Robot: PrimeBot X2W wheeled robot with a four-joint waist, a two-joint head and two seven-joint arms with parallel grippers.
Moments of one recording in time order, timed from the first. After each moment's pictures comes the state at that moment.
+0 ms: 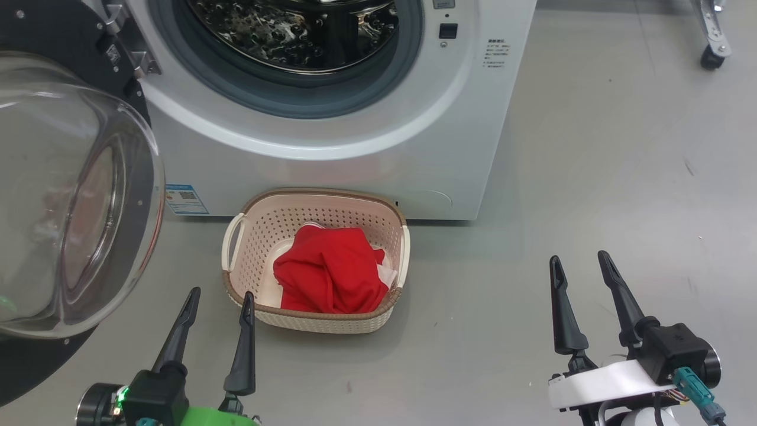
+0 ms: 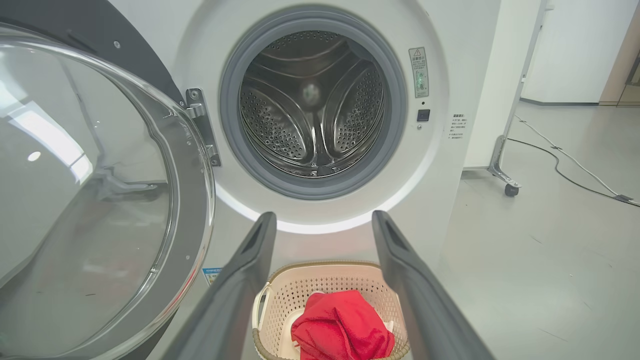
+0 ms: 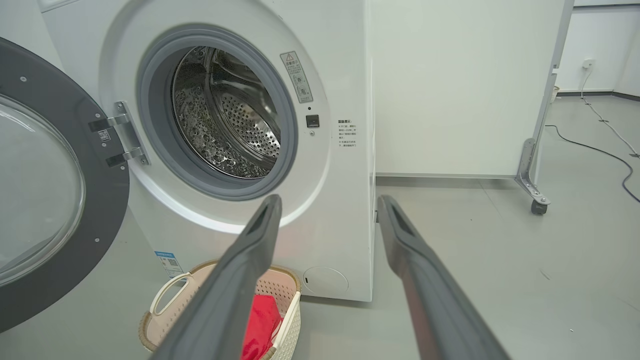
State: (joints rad) left arm 0.13 0.05 -0.20 -0.13 -0.23 0.06 -0.17; right arm 0.09 -0.04 0.20 -0.04 0.25 -0.04 -0.26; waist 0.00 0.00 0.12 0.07
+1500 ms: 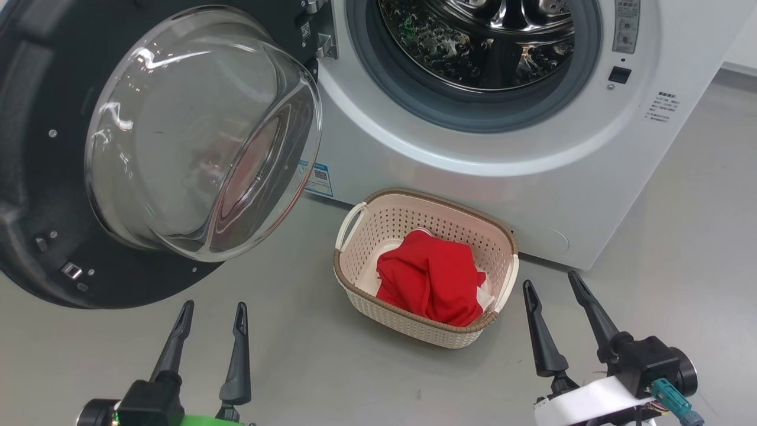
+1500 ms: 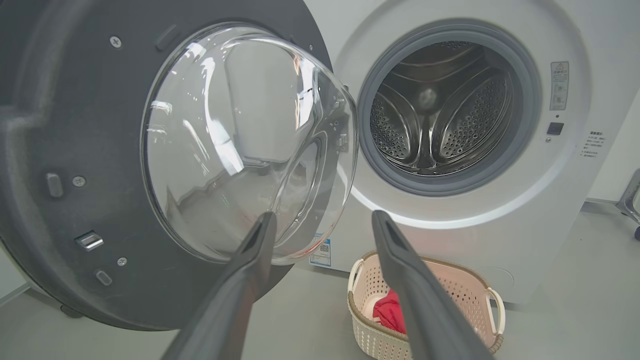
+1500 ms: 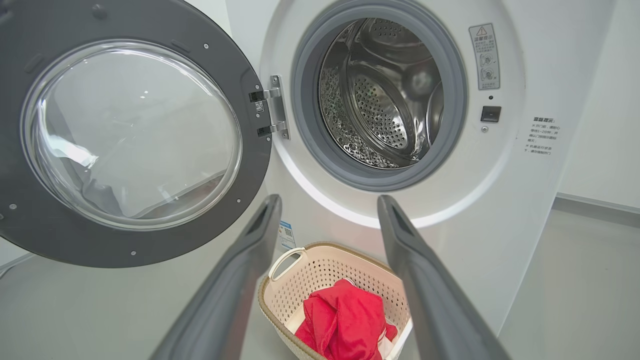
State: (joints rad) left arm 0.15 0.05 -0.20 -0.11 -0.25 0.08 -0.19; right arm 0.11 -0.04 0.24 0.01 0.24 0.00 -0.26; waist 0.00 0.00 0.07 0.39
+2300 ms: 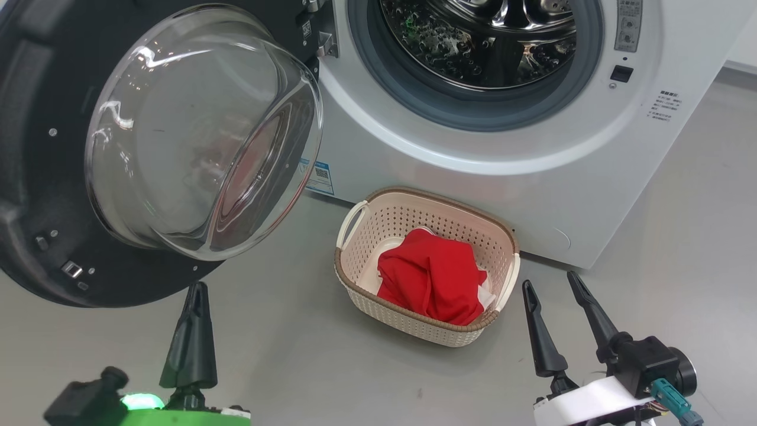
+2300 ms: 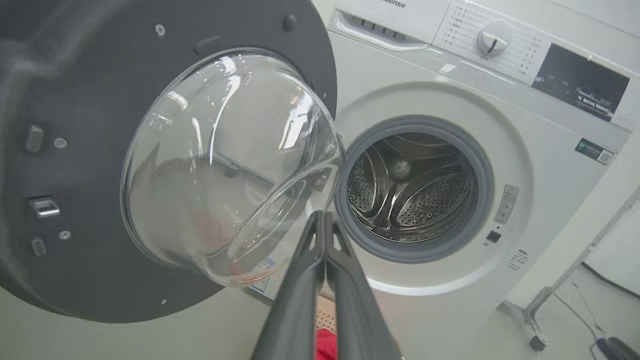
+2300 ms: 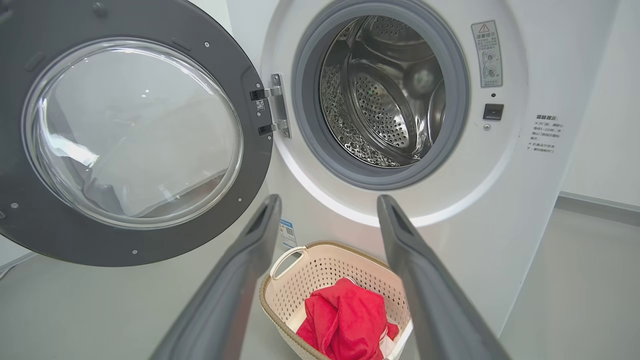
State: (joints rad) left arm 0.15 0.05 -0.20 -0.20 -0.54 0.00 -0.22; right arm 0.11 -0.04 0.24 0.01 0.24 0.00 -0.26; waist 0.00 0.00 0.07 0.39
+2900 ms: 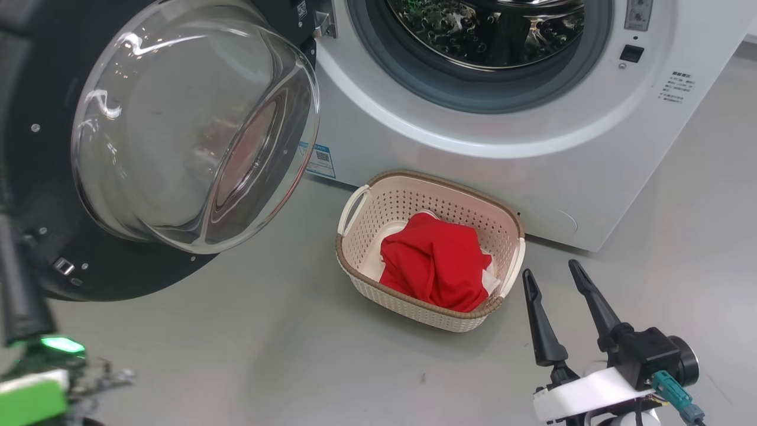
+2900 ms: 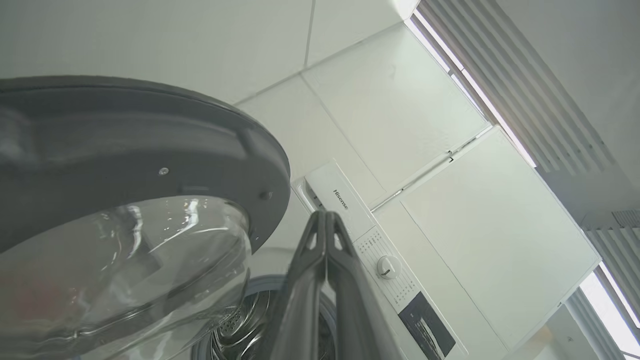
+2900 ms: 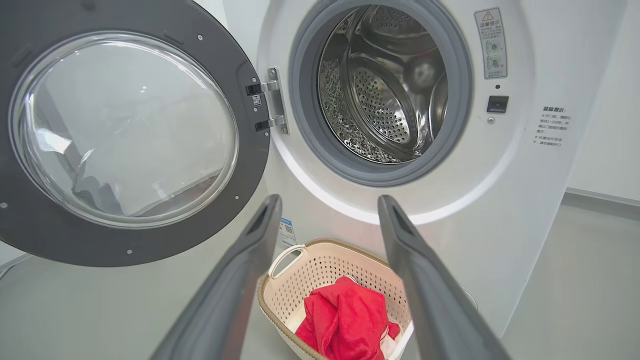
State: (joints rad) left arm 0.09 0.05 0.00 -0.50 -1.38 -0.09 -0.26; right arm 0.09 -0.05 0.24 0.00 0.23 0.00 -0.26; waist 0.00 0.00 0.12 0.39
